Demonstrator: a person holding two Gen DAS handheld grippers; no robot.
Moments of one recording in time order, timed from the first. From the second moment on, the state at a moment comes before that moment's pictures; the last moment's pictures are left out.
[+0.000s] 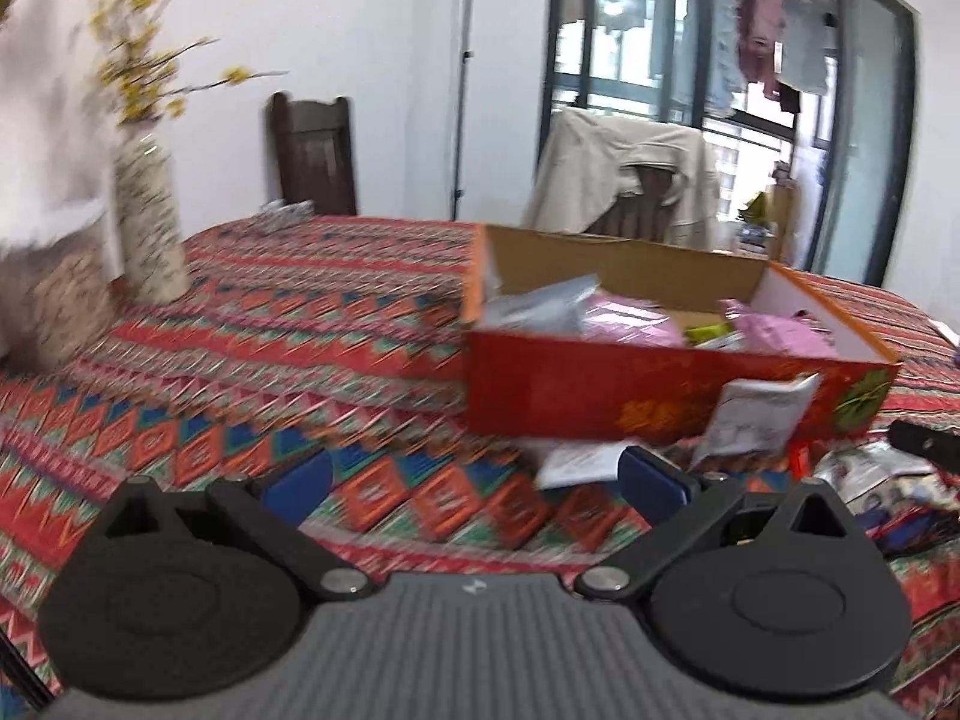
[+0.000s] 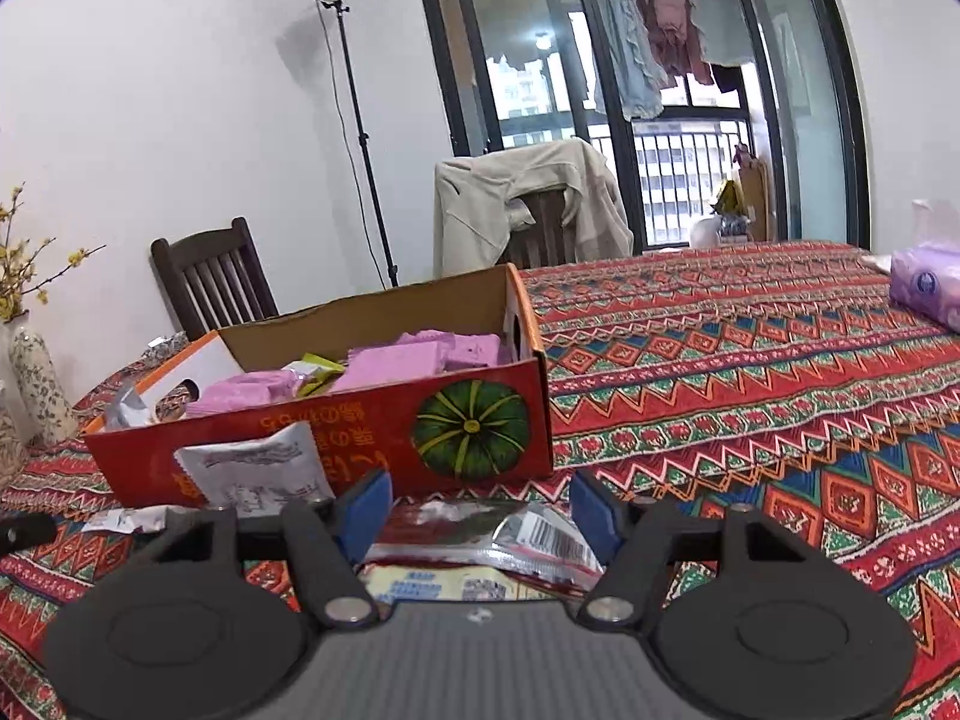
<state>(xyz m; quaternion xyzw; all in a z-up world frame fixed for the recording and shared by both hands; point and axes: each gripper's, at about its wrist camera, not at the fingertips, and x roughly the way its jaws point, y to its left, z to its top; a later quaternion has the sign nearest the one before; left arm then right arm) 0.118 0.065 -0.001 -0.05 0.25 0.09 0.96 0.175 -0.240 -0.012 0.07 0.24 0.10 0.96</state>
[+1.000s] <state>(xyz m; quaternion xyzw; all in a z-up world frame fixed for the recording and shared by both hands) 0.107 0.070 -0.005 -0.10 0.27 0.08 0.95 0.188 -0.206 -0.026 -0.04 0.32 0.12 0.94</state>
